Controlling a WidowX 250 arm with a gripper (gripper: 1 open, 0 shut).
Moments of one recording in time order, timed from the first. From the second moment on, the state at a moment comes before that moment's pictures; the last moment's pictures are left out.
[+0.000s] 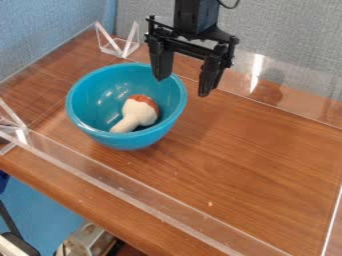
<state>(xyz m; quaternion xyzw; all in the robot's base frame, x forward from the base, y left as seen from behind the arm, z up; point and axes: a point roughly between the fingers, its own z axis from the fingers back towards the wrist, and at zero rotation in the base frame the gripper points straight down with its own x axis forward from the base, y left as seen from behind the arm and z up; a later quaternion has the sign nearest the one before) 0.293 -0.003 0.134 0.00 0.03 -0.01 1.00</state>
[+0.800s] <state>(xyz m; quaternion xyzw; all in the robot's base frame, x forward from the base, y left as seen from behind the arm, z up) 0.285 0.035 0.094 0.03 0.06 -0.04 1.00</state>
